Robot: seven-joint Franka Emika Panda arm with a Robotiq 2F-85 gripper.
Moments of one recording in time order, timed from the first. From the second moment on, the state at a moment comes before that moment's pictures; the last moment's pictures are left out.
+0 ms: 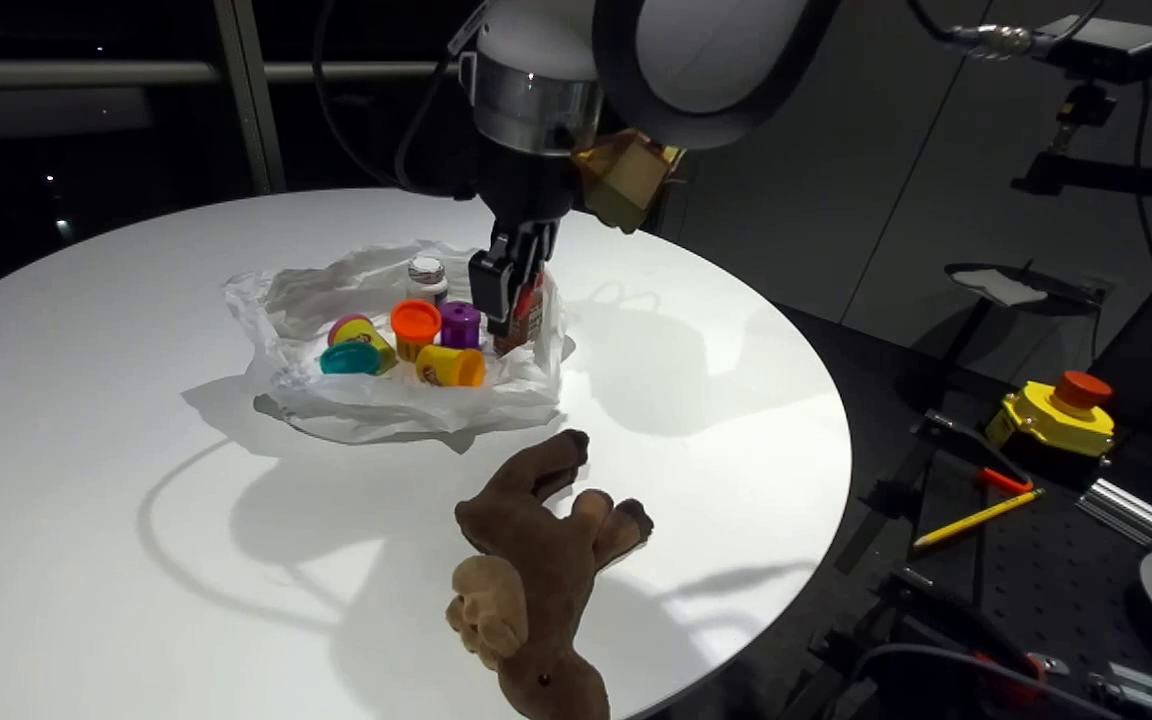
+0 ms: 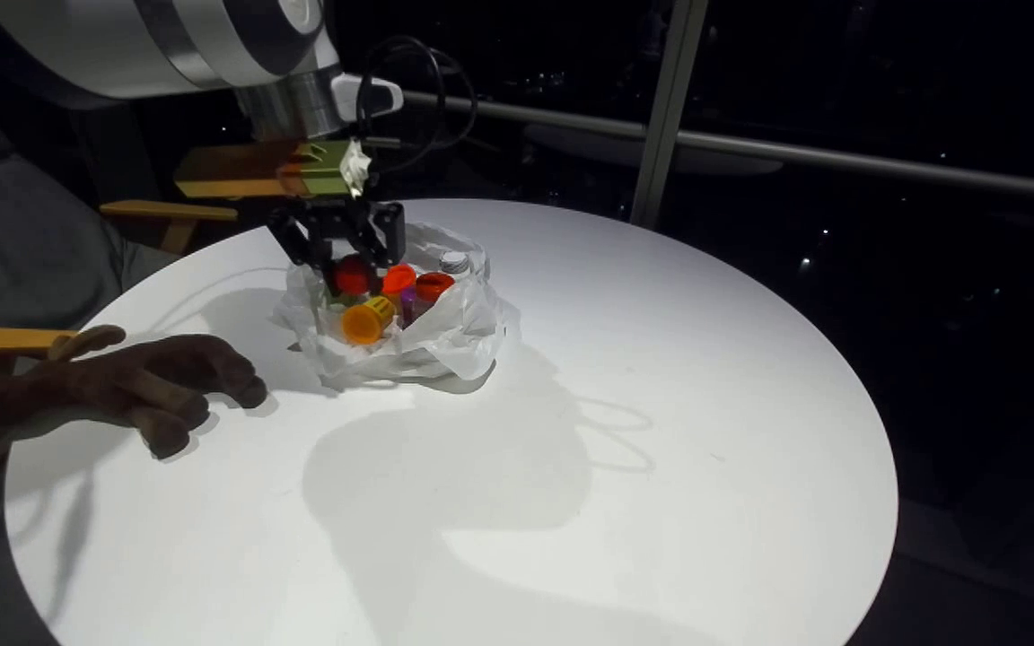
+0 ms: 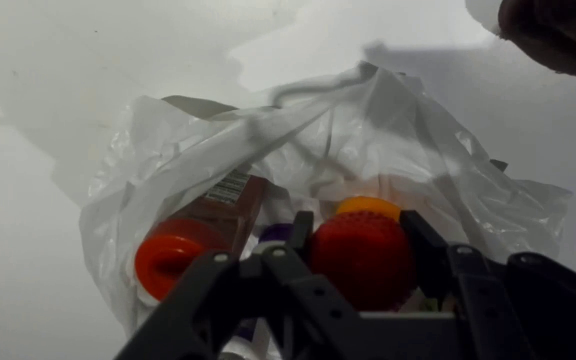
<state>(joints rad) 0.25 0.42 0.01 -2.13 -0.33 2.68 0.18</state>
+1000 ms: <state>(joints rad) 0.34 0.47 -0.02 -2.04 -0.33 2.68 0.26</state>
